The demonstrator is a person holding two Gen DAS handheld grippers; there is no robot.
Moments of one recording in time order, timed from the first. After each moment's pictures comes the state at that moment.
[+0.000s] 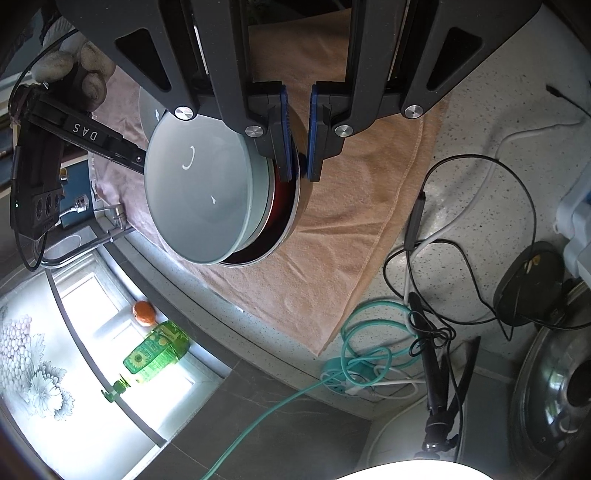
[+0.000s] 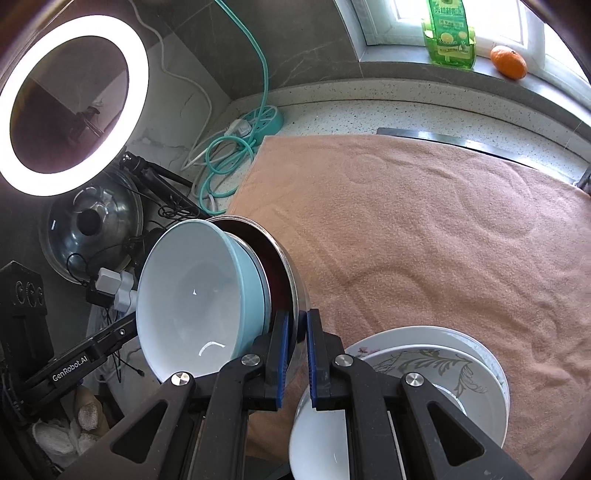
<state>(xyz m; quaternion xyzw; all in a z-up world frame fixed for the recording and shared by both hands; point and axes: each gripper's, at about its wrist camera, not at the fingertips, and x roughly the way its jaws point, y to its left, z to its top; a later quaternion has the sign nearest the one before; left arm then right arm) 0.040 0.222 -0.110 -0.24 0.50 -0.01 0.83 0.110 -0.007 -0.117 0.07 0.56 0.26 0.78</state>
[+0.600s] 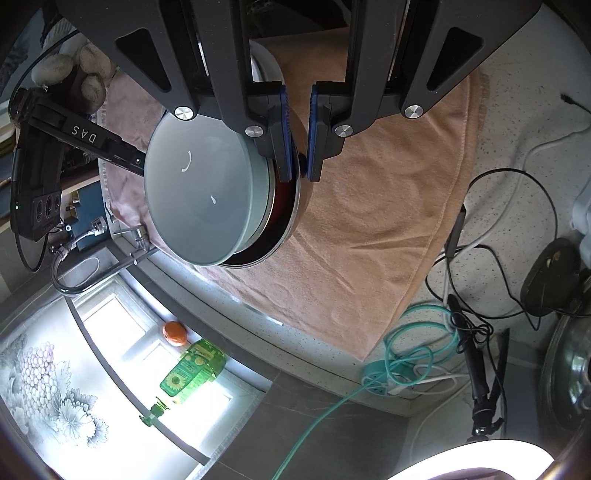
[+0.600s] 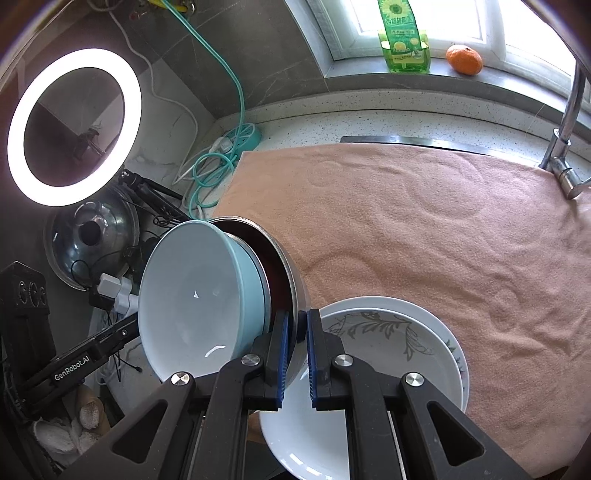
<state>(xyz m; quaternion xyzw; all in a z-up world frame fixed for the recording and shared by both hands) 0.034 0.172 -0.096 -0.22 0.50 -0.05 0.84 0.088 -0.066 -0.100 0.09 0.55 0.24 0.80</state>
